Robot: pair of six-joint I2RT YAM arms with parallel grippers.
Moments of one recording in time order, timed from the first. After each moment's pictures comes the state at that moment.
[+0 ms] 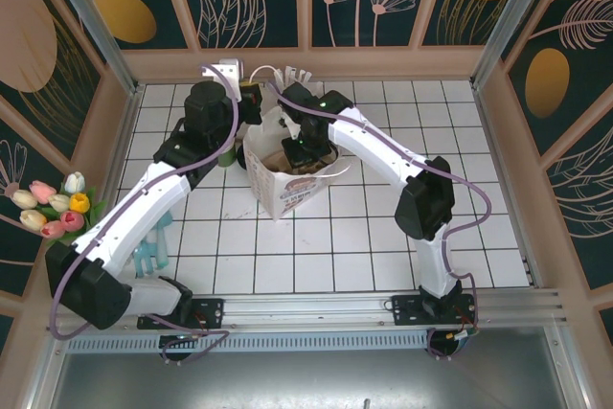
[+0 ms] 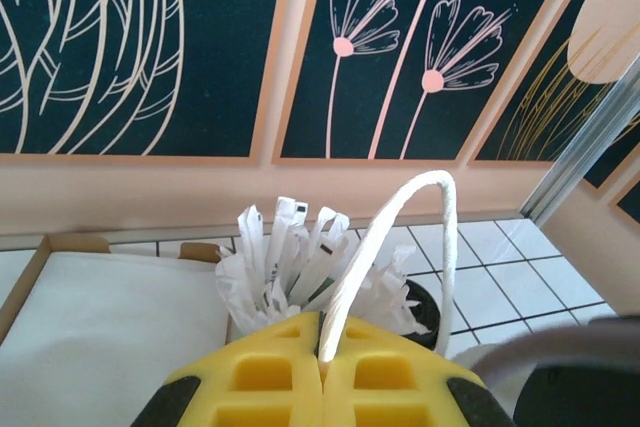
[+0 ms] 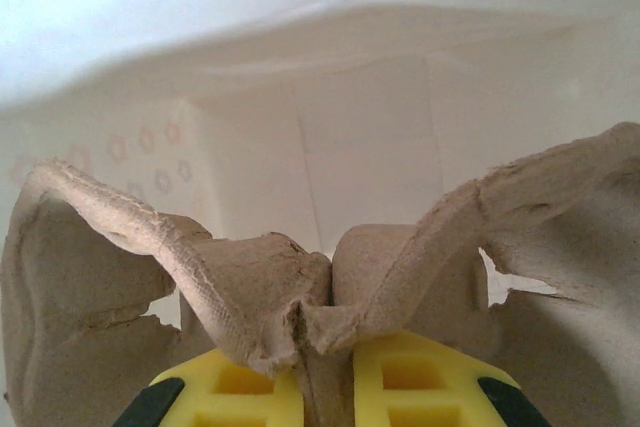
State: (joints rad) left arm -0.51 1.34 1.26 -0.11 -0.12 -0.32; right arm 0.78 2.05 2.01 -1.22 -0.12 0.29
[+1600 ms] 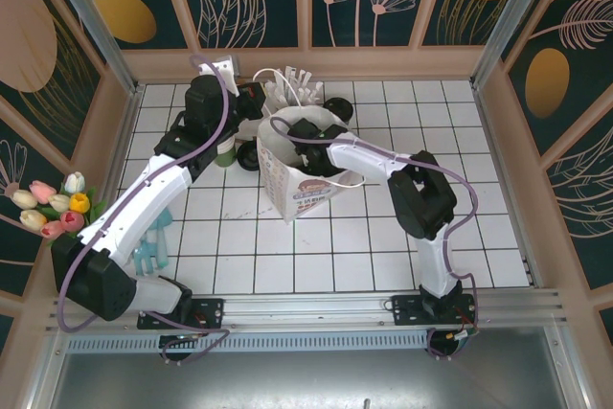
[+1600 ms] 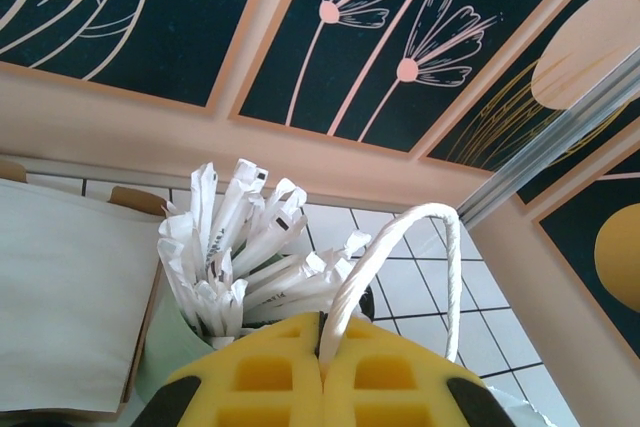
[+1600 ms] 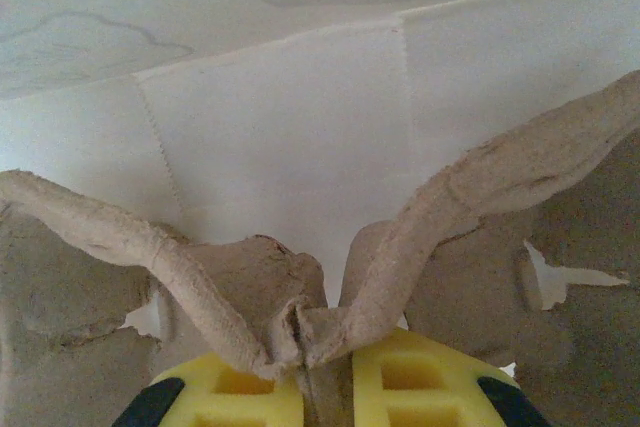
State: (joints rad) left arm -0.46 1.38 1.28 -0.14 0.01 -0.55; right arm 0.76 2.04 1.58 -0.89 0.00 0.34
